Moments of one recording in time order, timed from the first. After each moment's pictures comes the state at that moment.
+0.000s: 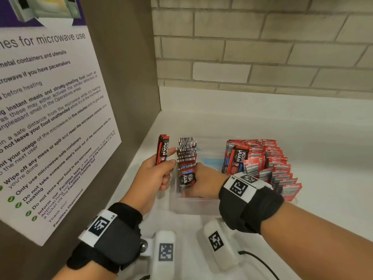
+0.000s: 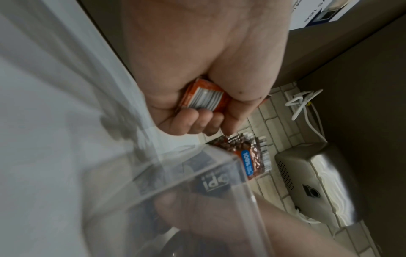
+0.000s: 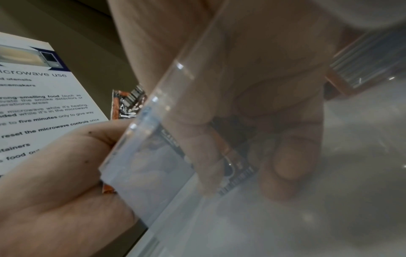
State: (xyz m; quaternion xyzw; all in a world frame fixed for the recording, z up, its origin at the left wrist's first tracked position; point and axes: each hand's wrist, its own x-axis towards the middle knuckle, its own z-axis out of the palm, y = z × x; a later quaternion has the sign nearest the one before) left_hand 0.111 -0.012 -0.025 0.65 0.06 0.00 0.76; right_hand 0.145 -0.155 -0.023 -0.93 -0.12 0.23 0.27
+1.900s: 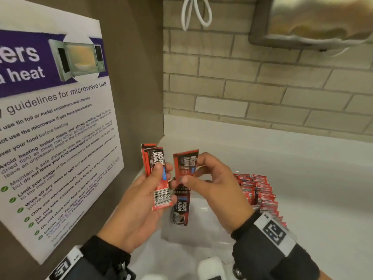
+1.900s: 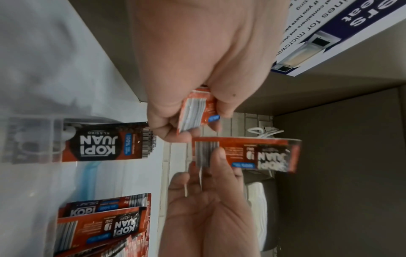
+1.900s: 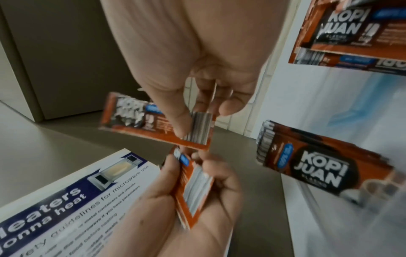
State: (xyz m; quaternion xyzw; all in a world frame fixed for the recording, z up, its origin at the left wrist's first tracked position) left_hand 0.070 -0.032 0.051 0.48 0.06 0.01 0.87; right_hand 0.099 -0.174 0.061 -0.74 -0.21 -0.02 0.64
